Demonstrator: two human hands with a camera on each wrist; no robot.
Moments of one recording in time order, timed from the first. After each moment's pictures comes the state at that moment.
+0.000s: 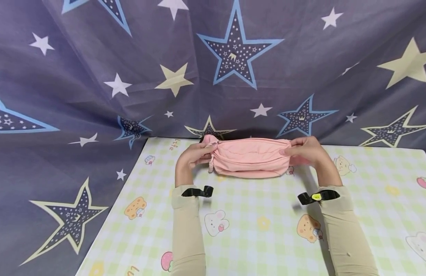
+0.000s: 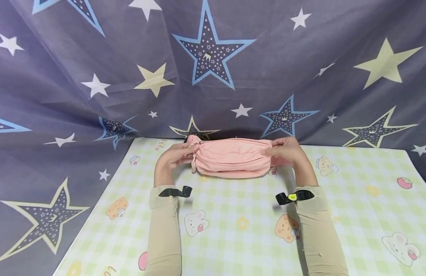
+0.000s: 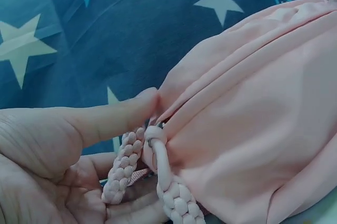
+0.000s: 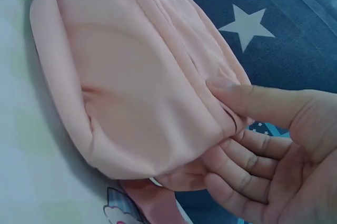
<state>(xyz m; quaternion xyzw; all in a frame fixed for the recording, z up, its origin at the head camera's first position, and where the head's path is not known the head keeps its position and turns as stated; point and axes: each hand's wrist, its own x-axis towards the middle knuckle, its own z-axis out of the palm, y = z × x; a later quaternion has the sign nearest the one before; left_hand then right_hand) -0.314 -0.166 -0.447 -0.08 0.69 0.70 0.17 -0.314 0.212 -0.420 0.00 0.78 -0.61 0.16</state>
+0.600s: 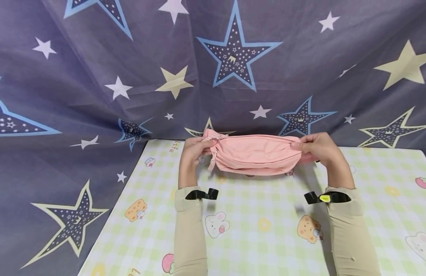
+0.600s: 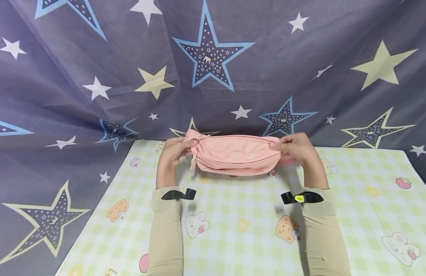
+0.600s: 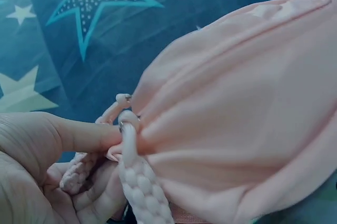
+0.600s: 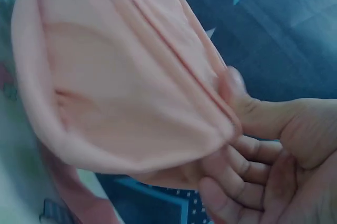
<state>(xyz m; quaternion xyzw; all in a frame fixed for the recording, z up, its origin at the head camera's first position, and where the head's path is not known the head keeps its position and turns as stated) -0.300 -0.146 -0.413 -0.09 0.64 0.76 0.01 -0.295 0.225 -0.385 -0.01 0.81 -0.57 0.12</state>
